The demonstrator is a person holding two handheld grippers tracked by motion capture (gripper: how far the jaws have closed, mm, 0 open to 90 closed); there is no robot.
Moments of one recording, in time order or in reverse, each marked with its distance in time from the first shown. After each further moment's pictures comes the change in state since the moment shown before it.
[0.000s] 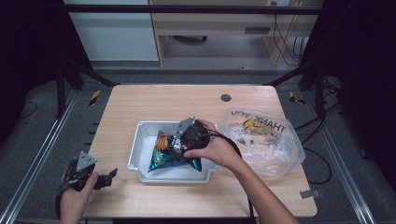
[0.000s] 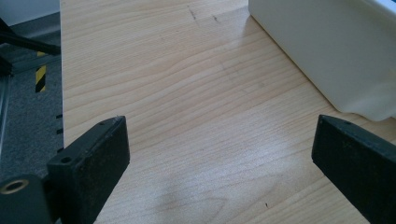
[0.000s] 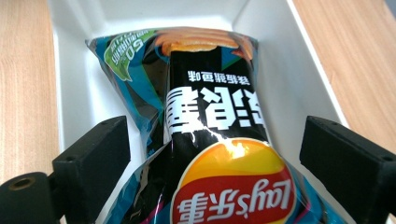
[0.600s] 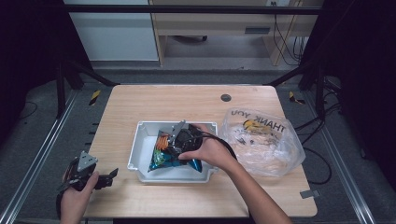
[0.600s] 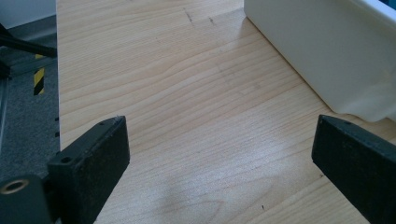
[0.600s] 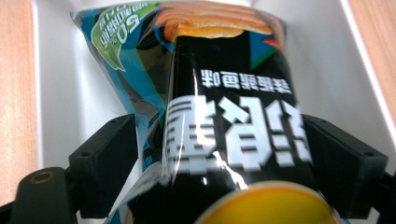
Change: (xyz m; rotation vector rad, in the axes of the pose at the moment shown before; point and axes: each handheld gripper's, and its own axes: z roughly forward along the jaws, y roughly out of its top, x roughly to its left) left arm -0.002 0.002 0.001 -0.005 -0.005 0.012; right arm 0.001 0.002 0.031 0.074 0.037 -0.045
